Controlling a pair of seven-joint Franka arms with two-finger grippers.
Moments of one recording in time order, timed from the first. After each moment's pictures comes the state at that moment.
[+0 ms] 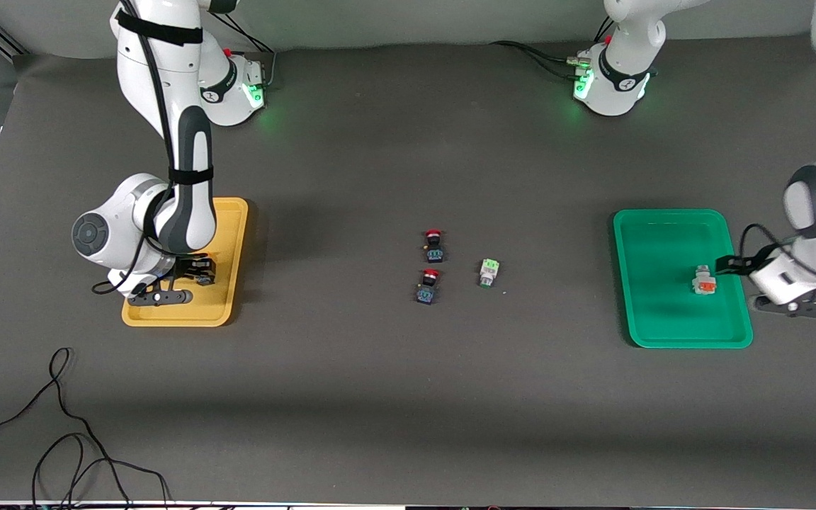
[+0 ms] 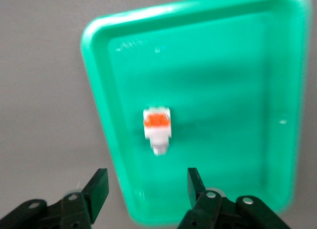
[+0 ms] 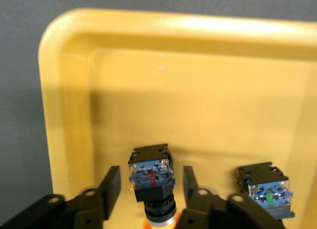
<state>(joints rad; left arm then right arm) 0.28 0.29 -0.10 -1.86 0.14 1.96 0.27 1.04 0.68 -1.05 -2.17 0.81 2.25 -0.57</state>
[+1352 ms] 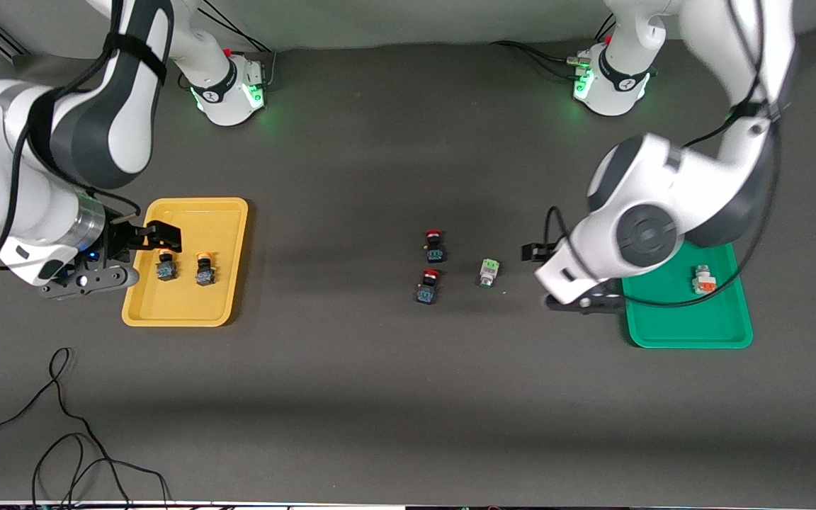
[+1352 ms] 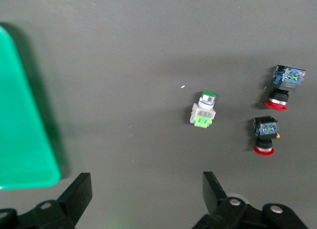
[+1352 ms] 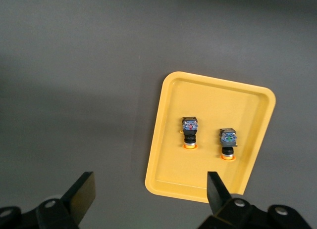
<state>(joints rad) -0.14 0.49 -0.33 -1.53 0.02 1.74 -0.41 1.32 0.63 -1.53 -1.63 0.58 1.55 -0.39</state>
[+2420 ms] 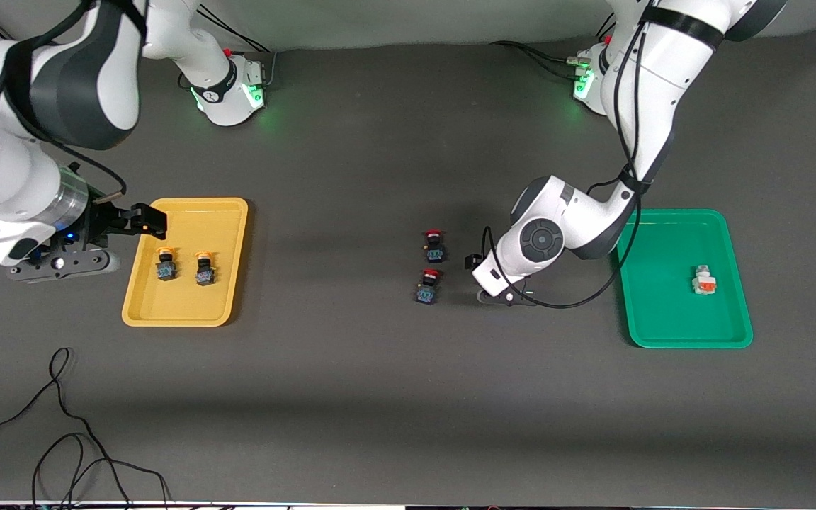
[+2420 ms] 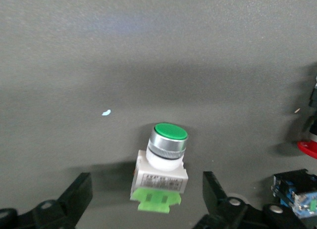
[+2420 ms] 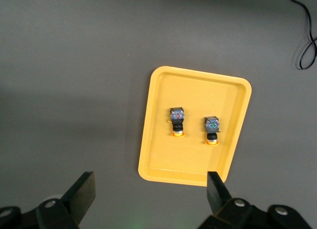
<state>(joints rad) -0.24 0.64 -0.33 -1.87 0.03 2.39 -0.48 1.21 0.42 -1.32 -1.53 0.32 1.51 -0.23</state>
